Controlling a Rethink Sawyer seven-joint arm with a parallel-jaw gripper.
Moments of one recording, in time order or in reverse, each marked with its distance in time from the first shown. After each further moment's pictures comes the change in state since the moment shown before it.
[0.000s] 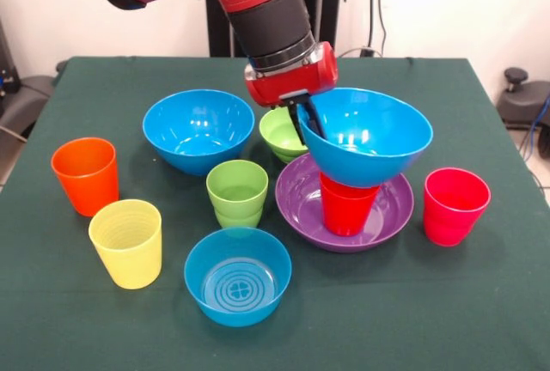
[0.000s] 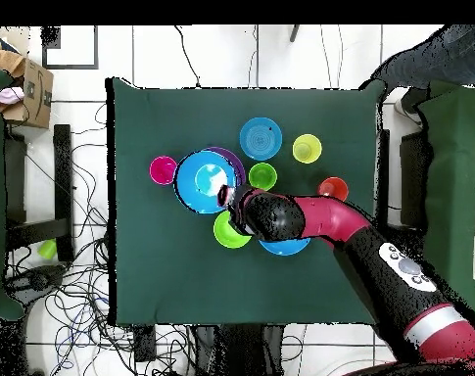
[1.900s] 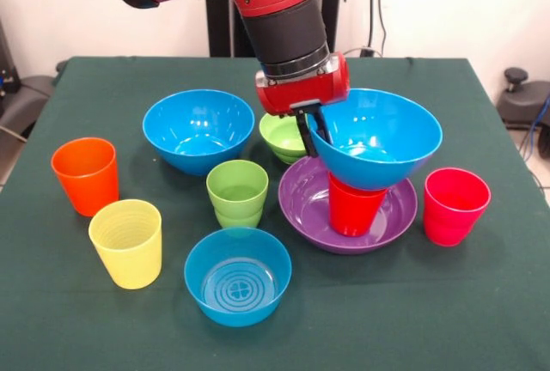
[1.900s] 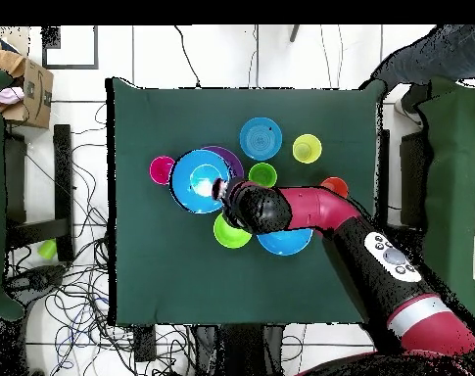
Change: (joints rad) arm 0.100 -0.026 -0.066 -0.054 0.001 0.000 0.000
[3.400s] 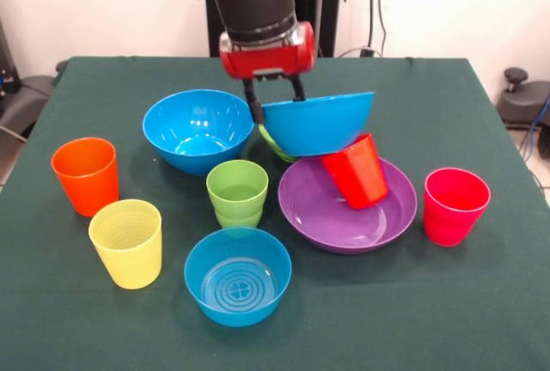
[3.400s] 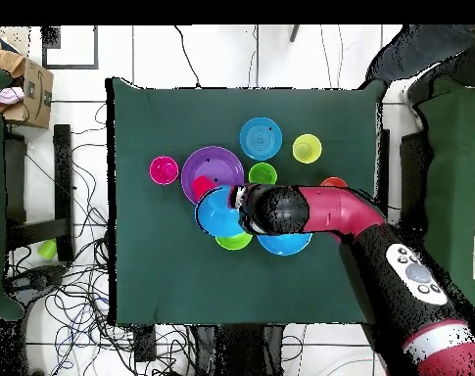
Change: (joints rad) arm 0.004 -0.131 -0.059 0.012 0.047 0.194 0.000
